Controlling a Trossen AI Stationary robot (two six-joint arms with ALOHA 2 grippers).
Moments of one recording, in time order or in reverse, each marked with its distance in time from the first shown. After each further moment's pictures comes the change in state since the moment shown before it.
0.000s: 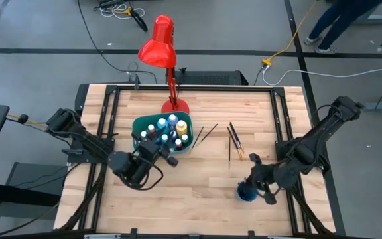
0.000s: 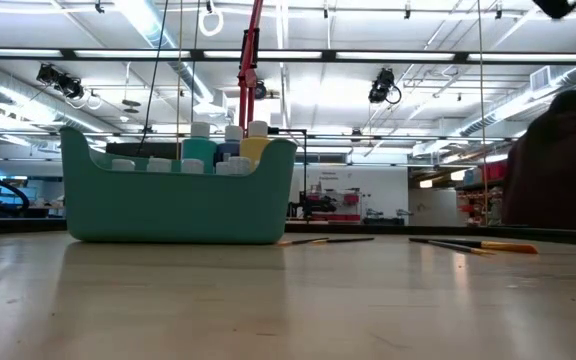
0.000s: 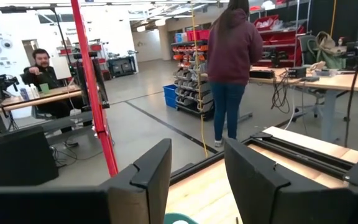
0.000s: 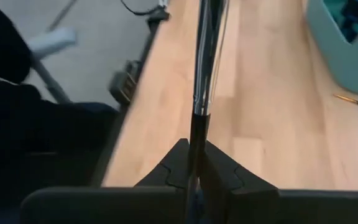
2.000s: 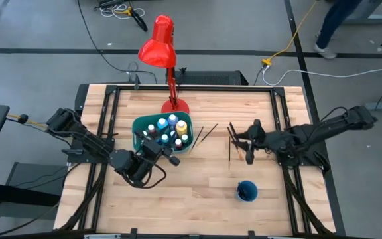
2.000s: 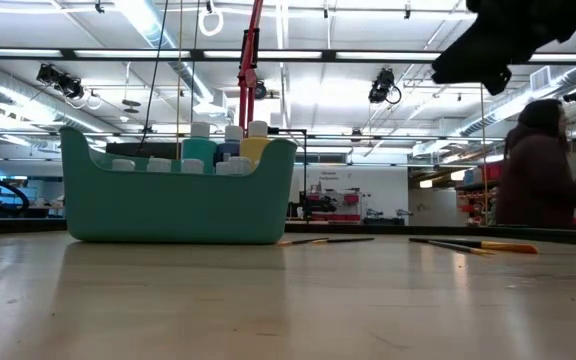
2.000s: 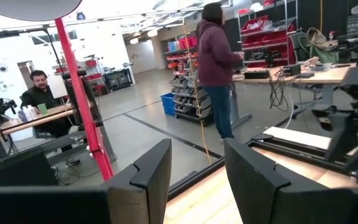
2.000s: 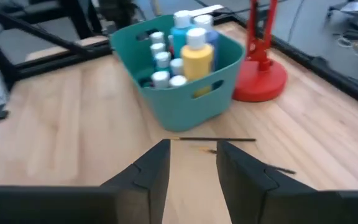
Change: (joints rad) left arm 0.030 0.000 0.000 -0.009 0.075 0.076; right arm -0.464 -0.261 -0.294 0.241 0.173 -0.100
